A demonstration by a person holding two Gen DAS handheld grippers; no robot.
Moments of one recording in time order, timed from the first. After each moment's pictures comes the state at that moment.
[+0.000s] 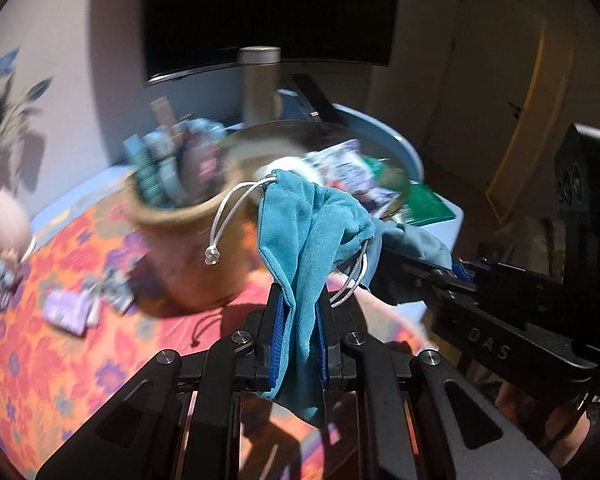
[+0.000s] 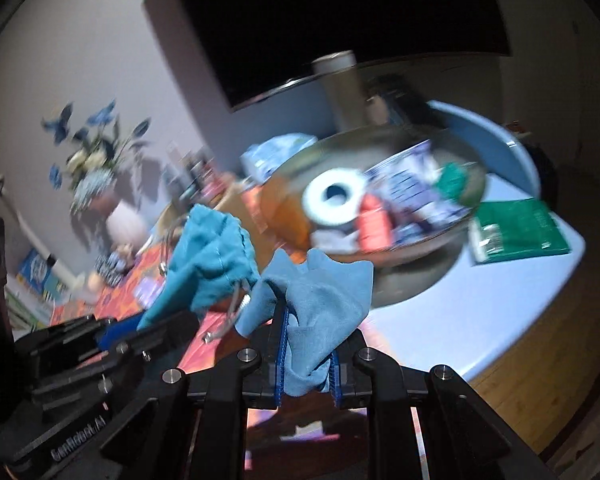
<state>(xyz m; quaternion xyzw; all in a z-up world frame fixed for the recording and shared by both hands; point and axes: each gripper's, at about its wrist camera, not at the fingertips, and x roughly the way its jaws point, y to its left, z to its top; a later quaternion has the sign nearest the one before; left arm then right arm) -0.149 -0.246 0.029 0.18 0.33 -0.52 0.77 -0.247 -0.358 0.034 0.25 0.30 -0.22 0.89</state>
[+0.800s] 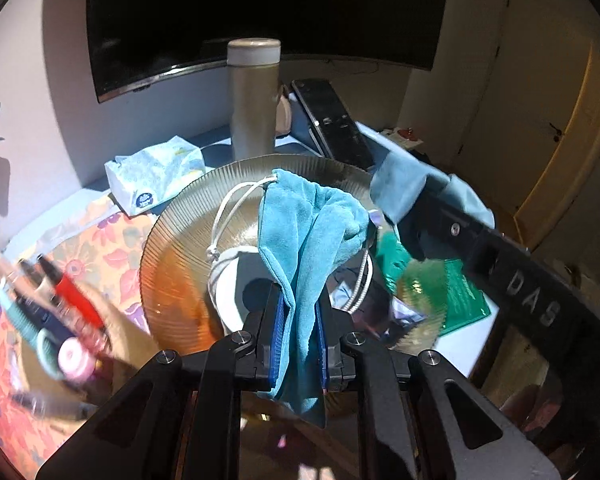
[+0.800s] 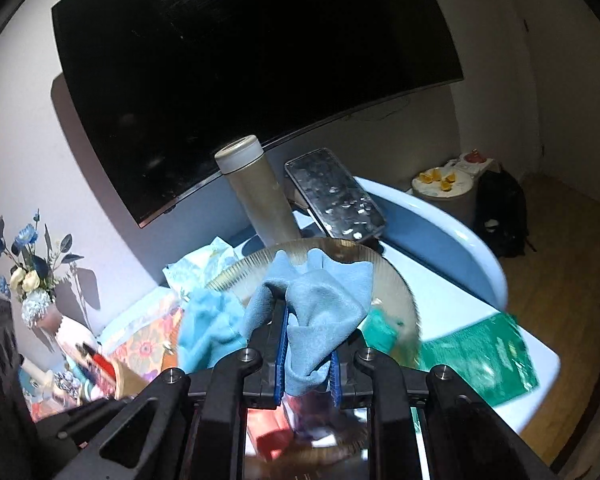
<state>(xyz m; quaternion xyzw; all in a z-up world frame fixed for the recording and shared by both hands) -0.110 -0.397 0.032 0.16 0.38 -0.46 0.79 -0.210 -0.513 0.069 0.28 0.23 -0.29 0.89</state>
